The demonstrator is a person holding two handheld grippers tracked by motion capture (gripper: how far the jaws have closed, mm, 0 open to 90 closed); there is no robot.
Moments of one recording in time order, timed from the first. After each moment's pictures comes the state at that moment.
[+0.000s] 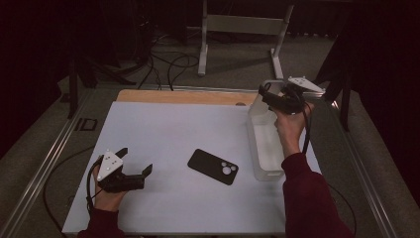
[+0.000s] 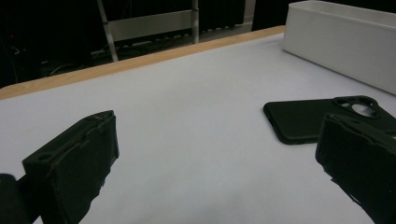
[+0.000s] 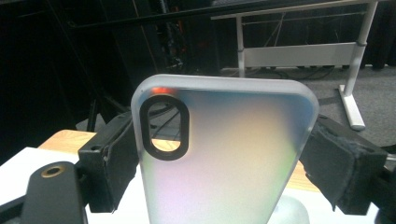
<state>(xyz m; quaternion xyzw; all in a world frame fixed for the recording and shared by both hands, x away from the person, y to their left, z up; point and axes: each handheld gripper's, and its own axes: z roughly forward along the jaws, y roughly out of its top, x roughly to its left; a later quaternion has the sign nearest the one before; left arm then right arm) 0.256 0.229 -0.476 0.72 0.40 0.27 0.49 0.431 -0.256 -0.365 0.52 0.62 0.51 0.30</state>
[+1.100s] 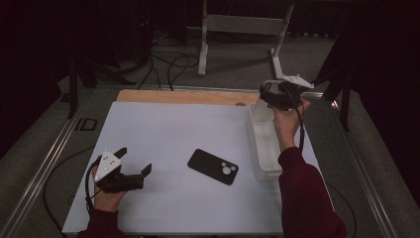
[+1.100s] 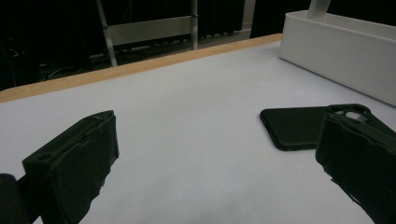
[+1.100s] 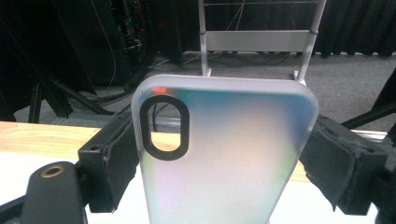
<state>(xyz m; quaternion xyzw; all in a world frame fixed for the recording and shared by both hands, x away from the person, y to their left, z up) 0.254 0.231 -0.473 0.71 0.41 0.27 0.50 0.463 -0.255 -0.385 0.56 0.62 0.44 0.34</state>
